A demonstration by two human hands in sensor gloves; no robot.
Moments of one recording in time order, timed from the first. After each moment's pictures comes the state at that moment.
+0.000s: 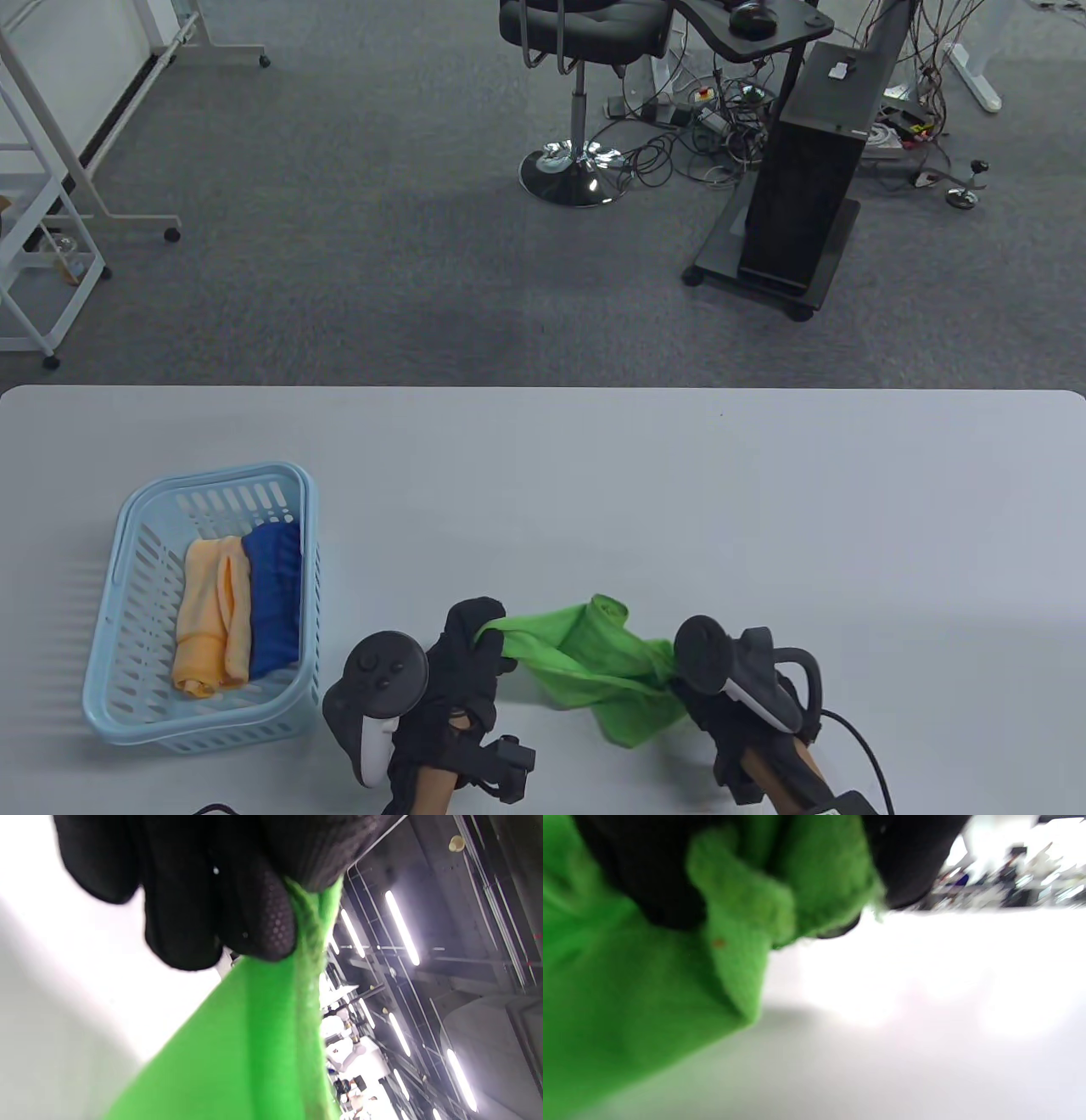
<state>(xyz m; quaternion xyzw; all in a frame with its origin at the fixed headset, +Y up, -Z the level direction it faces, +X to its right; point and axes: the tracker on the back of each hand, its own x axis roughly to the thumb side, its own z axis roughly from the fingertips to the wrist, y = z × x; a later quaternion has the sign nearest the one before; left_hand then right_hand) -0.145 -0.710 -0.246 0.04 0.05 0.51 0.86 0.196 -0.722 -0.282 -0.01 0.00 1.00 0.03</state>
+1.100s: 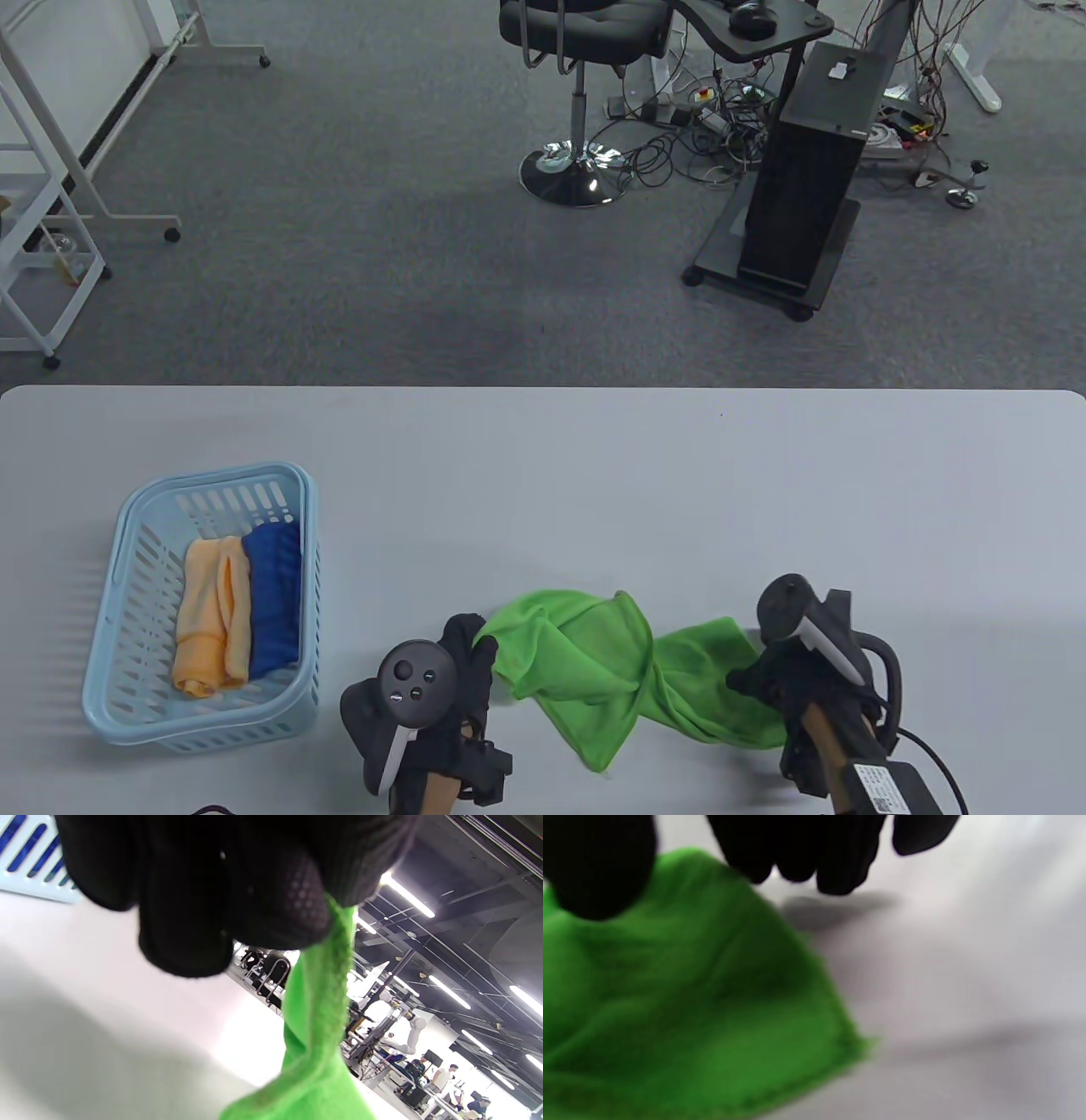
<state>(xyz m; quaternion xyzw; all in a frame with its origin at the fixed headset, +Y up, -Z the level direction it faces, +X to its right) -0.144 -0.718 -0.241 0.08 0.08 0.32 0.94 0.234 -0.766 -0.313 -0.11 0.21 0.97 0.02</state>
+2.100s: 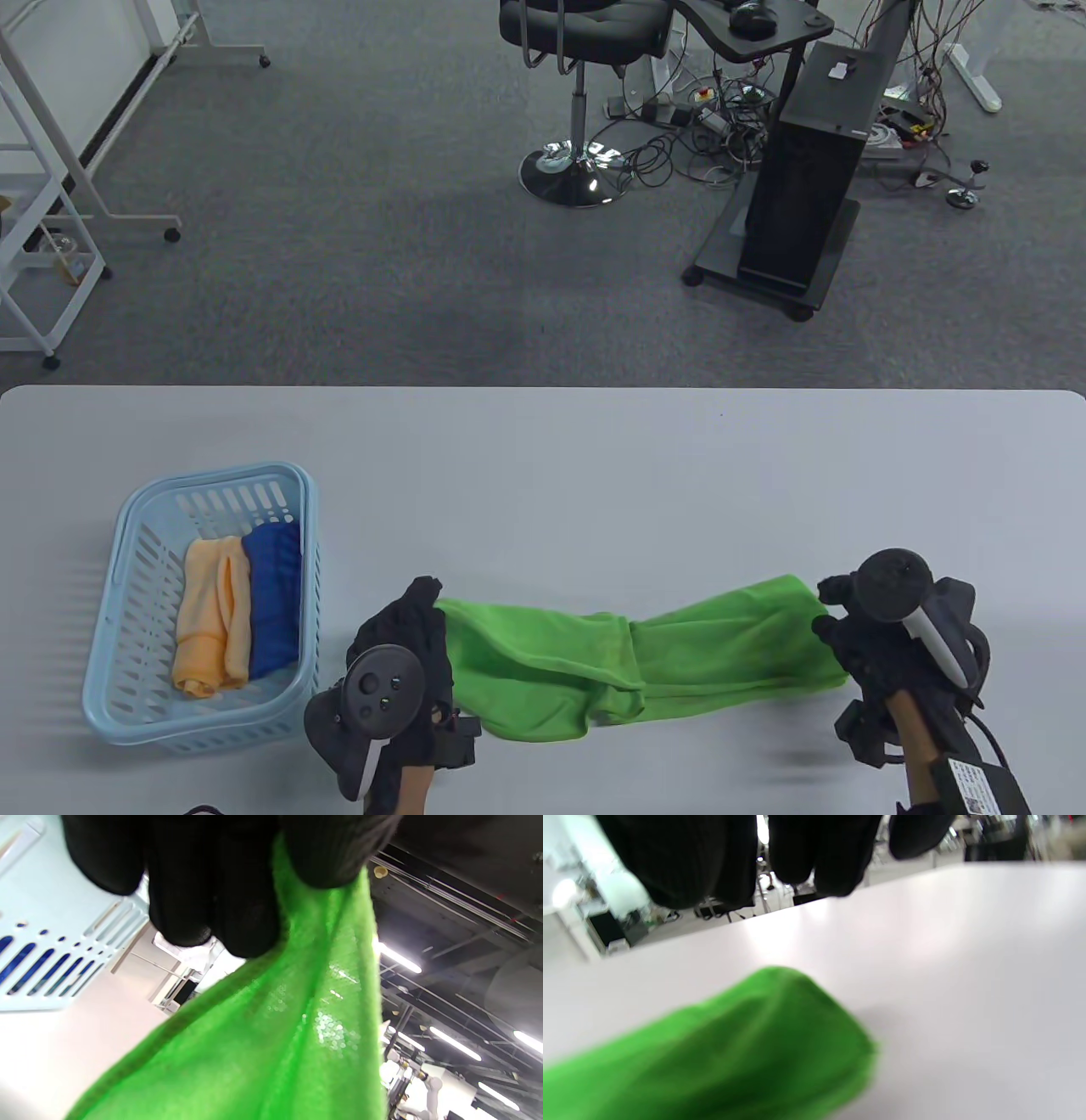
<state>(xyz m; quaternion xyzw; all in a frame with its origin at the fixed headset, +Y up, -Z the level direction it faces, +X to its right) -0.164 -0.691 -0.234 0.20 0.10 0.27 0.94 0.318 -0.705 -0.298 -0.12 0.09 0.99 0.07</state>
